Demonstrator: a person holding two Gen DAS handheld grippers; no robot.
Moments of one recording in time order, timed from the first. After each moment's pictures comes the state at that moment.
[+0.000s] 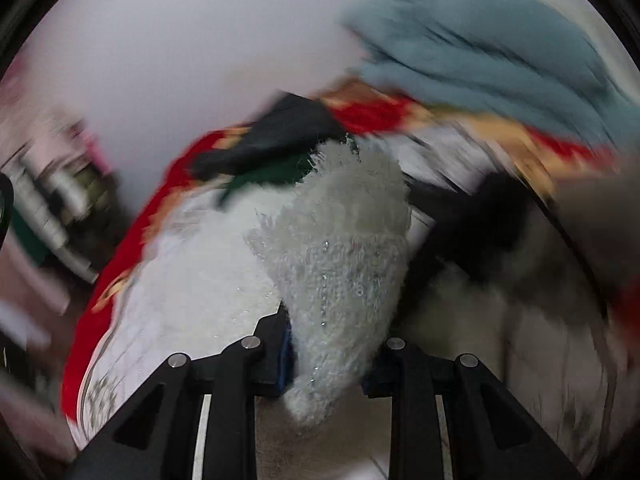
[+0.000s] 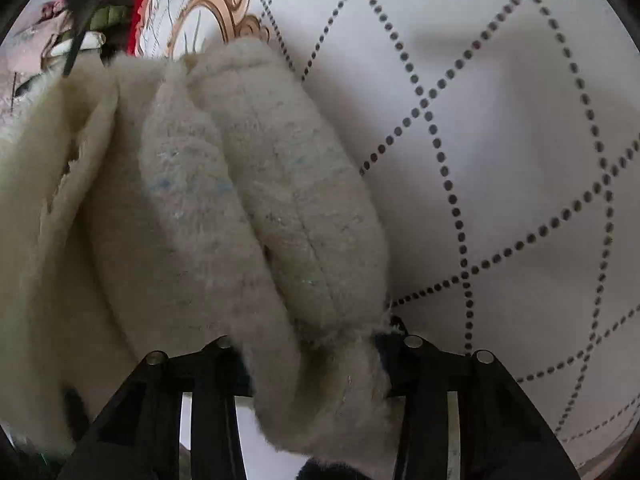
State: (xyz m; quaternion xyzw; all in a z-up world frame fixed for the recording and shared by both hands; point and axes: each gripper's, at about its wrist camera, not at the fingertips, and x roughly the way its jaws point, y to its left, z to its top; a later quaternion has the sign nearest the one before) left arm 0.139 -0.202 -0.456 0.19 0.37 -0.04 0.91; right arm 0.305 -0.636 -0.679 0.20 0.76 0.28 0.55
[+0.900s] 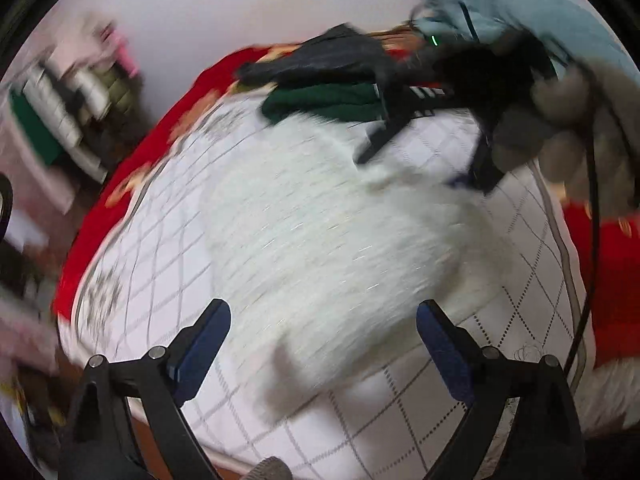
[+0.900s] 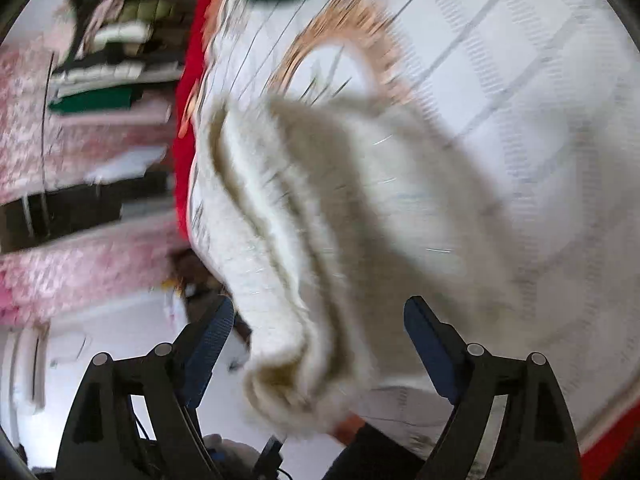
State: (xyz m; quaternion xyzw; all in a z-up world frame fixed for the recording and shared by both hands) left arm 0.110 -0.140 -0.426 0.04 0.48 0.07 0.88; right arm 0.310 -0.598 -0.552 0.20 0.74 0.33 0.55
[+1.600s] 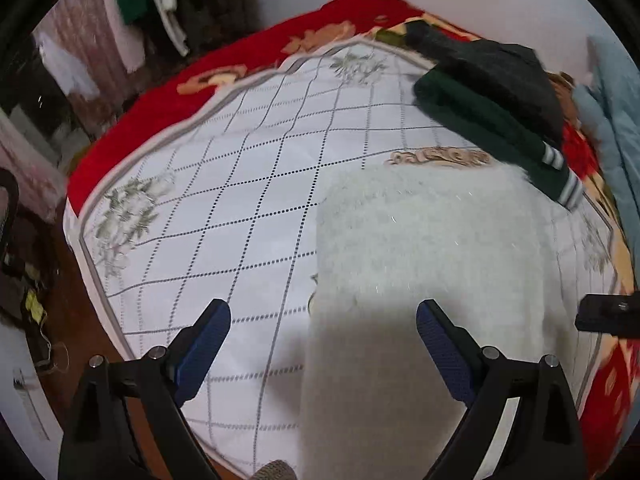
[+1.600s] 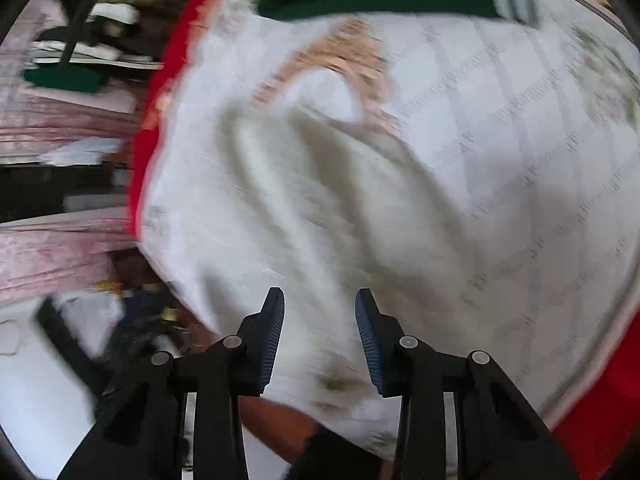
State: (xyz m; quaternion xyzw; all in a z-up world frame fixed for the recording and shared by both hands) left arm 0.195 -0.008 -0.457 -0.16 0.53 0.23 0.80; right arm 0.290 -0.609 -0.476 0.12 0.71 0.28 0.64
